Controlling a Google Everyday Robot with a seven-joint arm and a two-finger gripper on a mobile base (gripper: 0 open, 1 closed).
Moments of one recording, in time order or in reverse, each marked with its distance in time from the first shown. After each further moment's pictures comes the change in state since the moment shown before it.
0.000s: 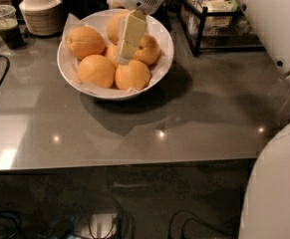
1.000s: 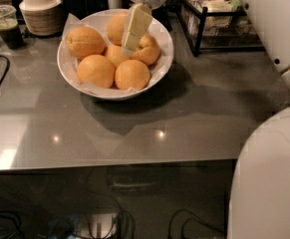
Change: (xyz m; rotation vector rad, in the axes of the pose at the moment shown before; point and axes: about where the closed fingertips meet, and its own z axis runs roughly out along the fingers) arm 0.013 -0.026 -0.008 0.057 -0.038 0.005
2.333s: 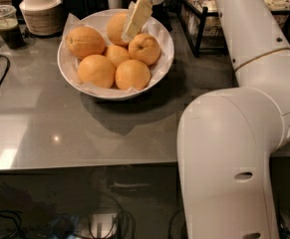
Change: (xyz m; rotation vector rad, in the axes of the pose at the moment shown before) arm 0.027 -0.072 0.020 0.042 -0.158 0.032
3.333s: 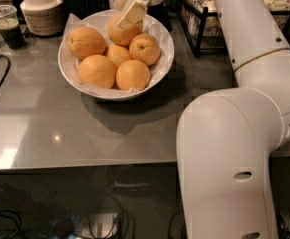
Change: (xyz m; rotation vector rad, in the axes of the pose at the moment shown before) arm 0.000 -0.001 0.002 0.002 0.001 0.002
